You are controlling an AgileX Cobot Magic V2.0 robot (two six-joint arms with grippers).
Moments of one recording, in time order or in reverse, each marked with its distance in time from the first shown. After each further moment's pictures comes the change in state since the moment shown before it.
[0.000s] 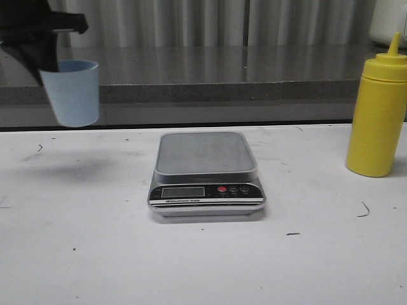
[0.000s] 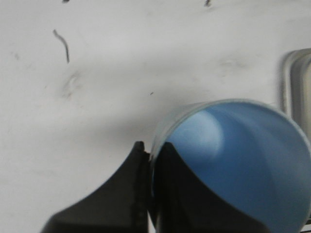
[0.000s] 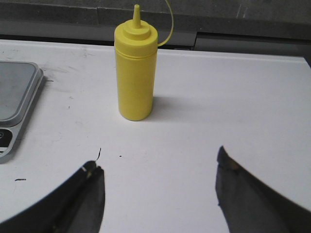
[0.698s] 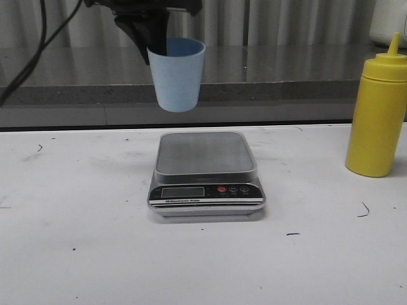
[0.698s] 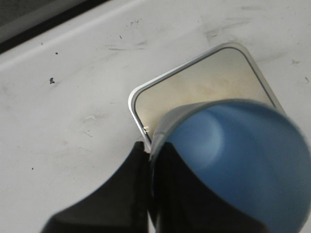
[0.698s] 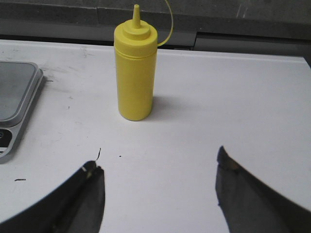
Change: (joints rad) left arm -0.313 0.140 -0.254 0.109 0.033 0.000; right arm 0.000 0.000 0.000 0.000 0.000 0.000
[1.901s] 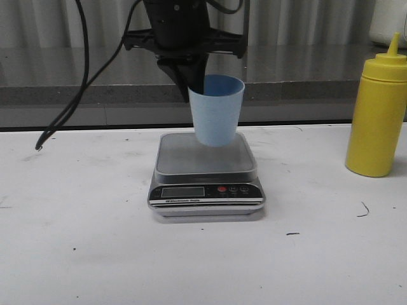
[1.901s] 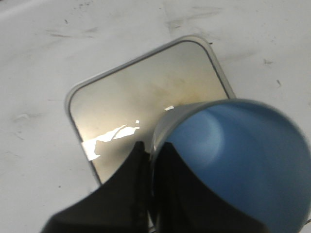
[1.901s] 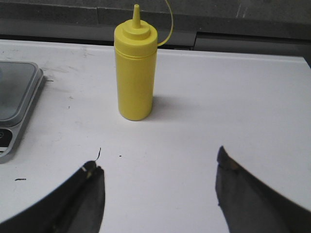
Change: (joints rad) left arm -0.109 0.054 0.065 0.017 -0.111 -0.168; right arm 0.000 0.000 0.000 0.000 0.000 0.000
